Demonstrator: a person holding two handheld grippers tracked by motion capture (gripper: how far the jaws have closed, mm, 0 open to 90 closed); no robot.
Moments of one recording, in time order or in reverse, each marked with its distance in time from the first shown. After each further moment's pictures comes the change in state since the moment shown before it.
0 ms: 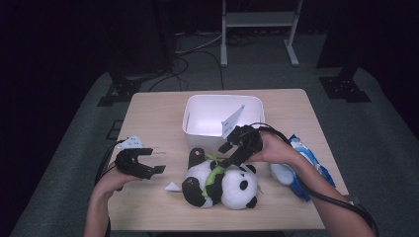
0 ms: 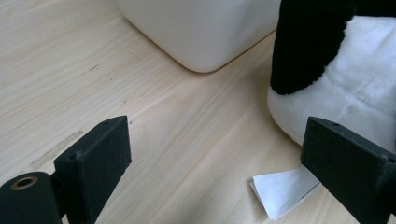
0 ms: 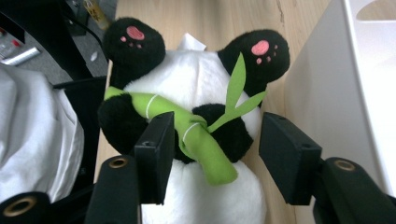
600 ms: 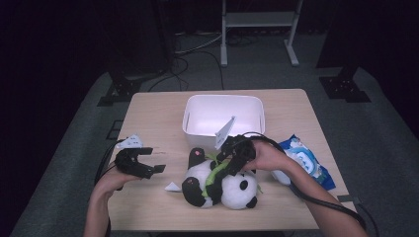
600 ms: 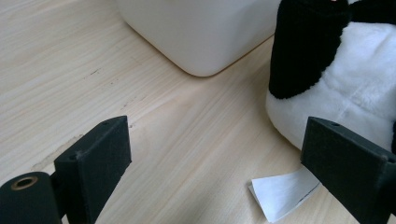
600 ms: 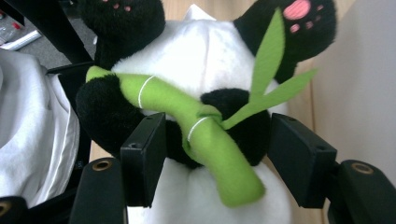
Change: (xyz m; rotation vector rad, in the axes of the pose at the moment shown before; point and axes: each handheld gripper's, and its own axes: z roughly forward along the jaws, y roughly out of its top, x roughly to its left) left arm -0.001 0.001 0.000 -0.006 0.000 -0.001; right arm 0.001 -0.008 0.036 0.068 0.030 0.004
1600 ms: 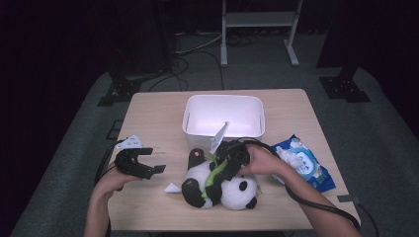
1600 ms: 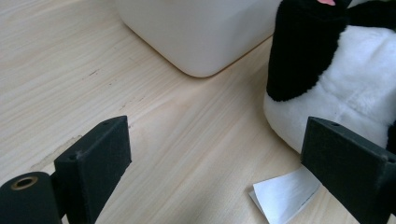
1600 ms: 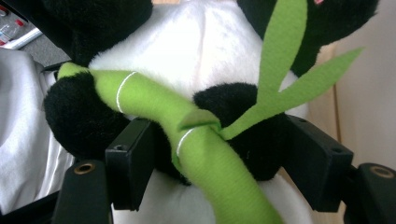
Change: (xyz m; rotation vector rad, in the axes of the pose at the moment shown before) left arm -0.001 -0.001 -0.001 -0.001 -0.001 -0.001; right arm -0.002 0.000 0.024 0.040 0.023 0.036
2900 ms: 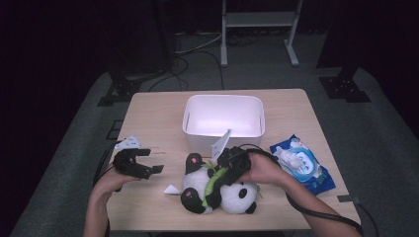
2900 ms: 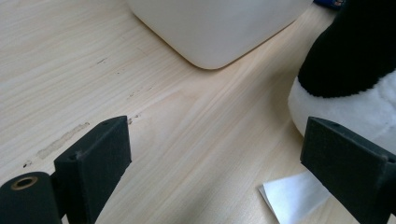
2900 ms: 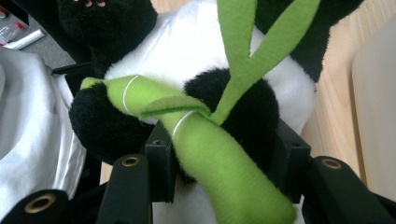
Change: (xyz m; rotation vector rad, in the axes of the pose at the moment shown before) left arm 0.006 -0.007 0.000 0.007 0.013 -0.029; right arm 0.025 -0.003 -0.003 -0.043 -0.017 -0.036
